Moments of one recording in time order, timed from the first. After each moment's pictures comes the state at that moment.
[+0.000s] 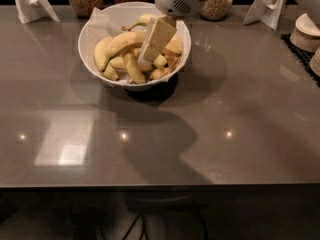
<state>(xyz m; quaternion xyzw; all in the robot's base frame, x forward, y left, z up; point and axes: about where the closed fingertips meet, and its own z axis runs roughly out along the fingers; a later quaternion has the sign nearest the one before) 0.607 0.030 0.993 -0.68 0.63 0.08 0.36</state>
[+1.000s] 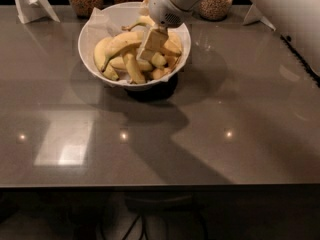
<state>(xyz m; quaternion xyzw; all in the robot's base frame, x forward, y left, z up) 0.650 0.041 0.956 -0.70 0.61 0.03 0.36</state>
